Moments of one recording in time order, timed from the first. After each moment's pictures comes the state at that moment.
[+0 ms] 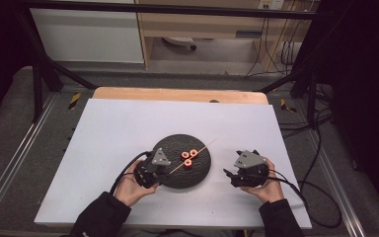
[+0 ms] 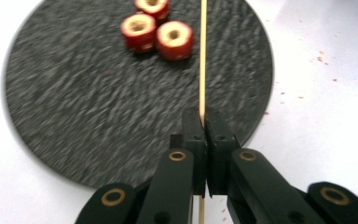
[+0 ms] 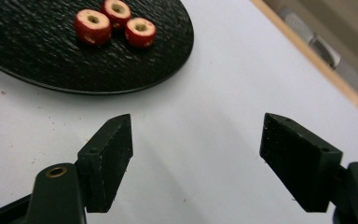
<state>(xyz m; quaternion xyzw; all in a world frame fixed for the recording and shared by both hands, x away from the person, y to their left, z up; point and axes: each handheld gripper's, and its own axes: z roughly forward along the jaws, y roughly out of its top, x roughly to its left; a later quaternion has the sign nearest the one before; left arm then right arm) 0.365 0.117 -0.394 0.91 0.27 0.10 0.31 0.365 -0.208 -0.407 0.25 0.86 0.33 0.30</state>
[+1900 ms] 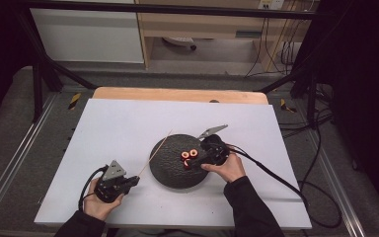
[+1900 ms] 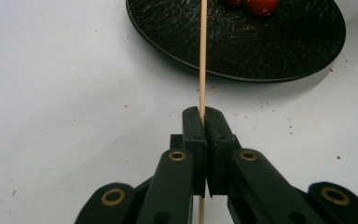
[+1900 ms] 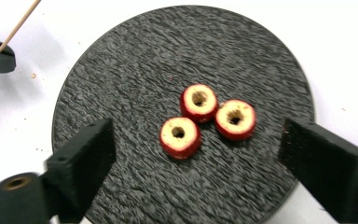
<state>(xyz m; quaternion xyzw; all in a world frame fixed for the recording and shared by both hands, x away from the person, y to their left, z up) 0.331 0.217 -0.429 0.83 0.38 0.15 0.39 0.427 -0.108 -0.389 0.35 0.86 0.35 0.07</state>
